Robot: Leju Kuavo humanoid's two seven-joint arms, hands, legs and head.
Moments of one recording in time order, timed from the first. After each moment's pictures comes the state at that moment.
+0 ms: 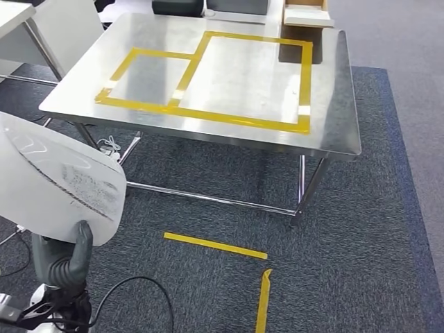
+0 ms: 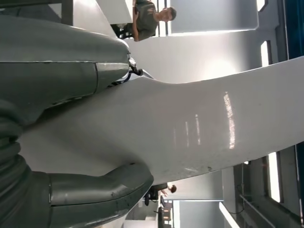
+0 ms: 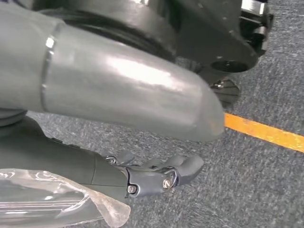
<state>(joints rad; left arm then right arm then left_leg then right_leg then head) 0.23 -0.12 -0.10 -1.92 0.08 0.01 -0.63 -0.05 0.20 -0.96 -0.20 1.19 -0.07 -0.23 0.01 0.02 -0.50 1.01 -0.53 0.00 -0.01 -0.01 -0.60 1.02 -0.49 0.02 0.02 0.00</state>
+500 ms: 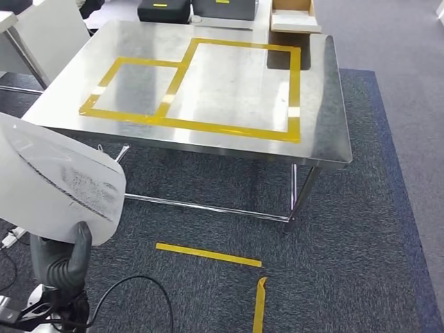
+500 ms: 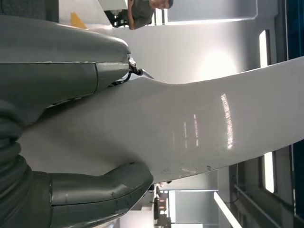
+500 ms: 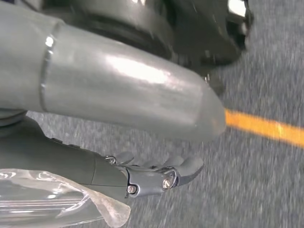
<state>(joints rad) 0.23 -0.12 -0.10 -1.93 0.08 0.00 -0.63 -0.05 0.20 -0.96 -0.20 1.20 -0.07 -0.23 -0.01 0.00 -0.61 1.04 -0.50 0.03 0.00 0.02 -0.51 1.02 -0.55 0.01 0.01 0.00</state>
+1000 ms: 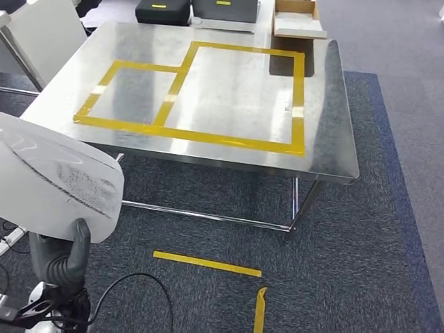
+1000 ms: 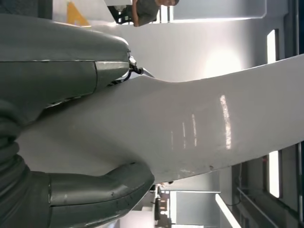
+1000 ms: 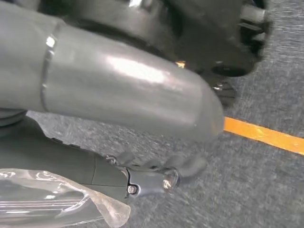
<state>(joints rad) 0.23 -0.12 -0.09 -1.93 0.08 0.00 -0.63 -0.04 0.20 -0.96 -0.20 1.20 -0.06 -0.23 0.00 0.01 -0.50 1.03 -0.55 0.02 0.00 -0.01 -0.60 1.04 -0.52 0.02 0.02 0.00</state>
